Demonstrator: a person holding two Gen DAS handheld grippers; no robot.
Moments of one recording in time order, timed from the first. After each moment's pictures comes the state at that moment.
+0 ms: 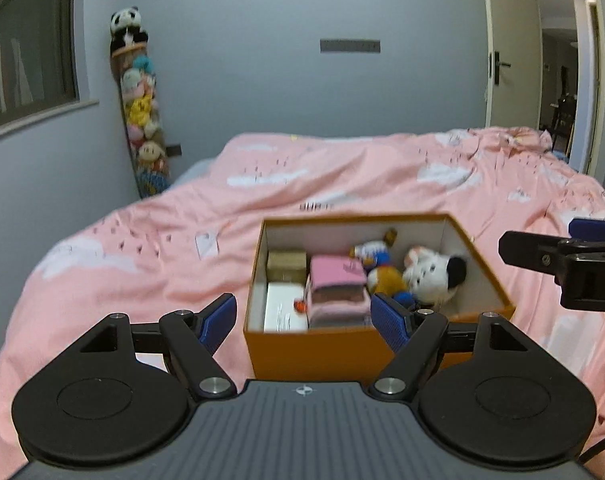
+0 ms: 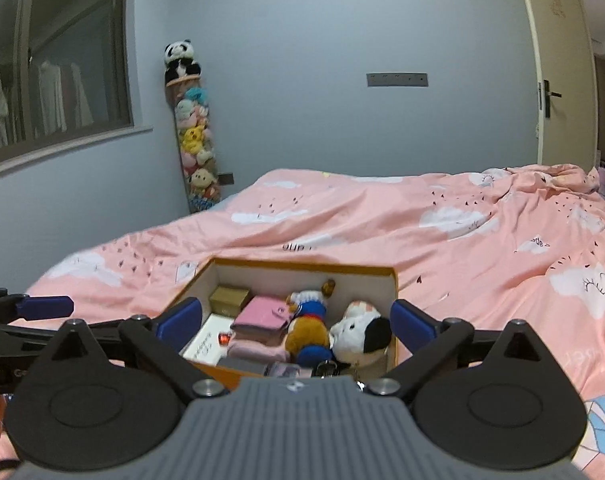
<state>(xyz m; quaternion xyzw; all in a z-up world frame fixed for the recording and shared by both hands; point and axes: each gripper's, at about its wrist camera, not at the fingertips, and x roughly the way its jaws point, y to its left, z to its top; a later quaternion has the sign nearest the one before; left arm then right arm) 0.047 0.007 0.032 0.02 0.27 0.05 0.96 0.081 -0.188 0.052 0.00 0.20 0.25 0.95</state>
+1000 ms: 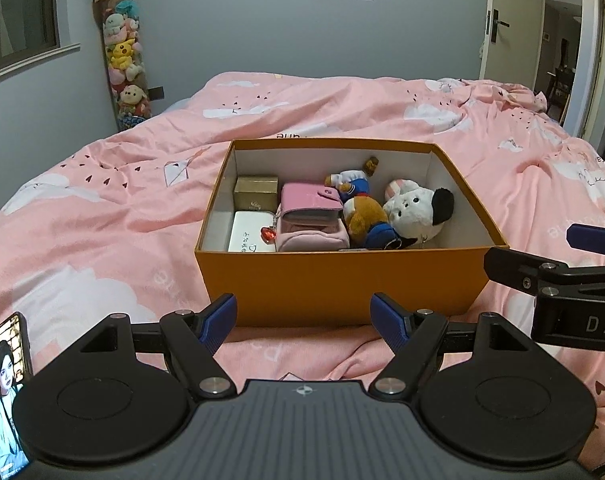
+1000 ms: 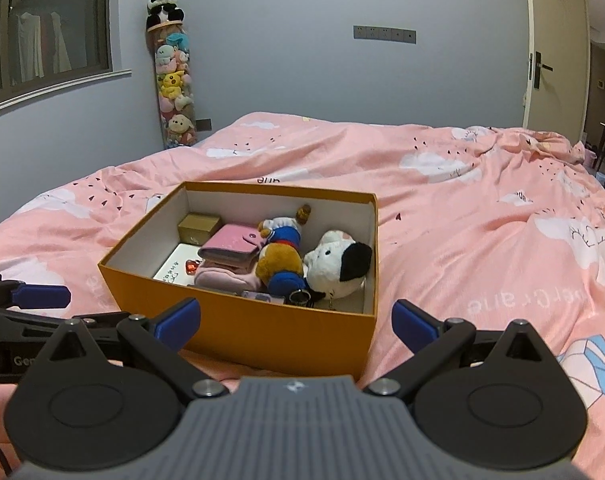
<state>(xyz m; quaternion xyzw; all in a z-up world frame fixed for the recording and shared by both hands) 0.046 -0.006 -0.008 0.00 0.35 0.04 0.94 0.079 -0.189 0.006 -0.04 0.26 0.22 0.94</state>
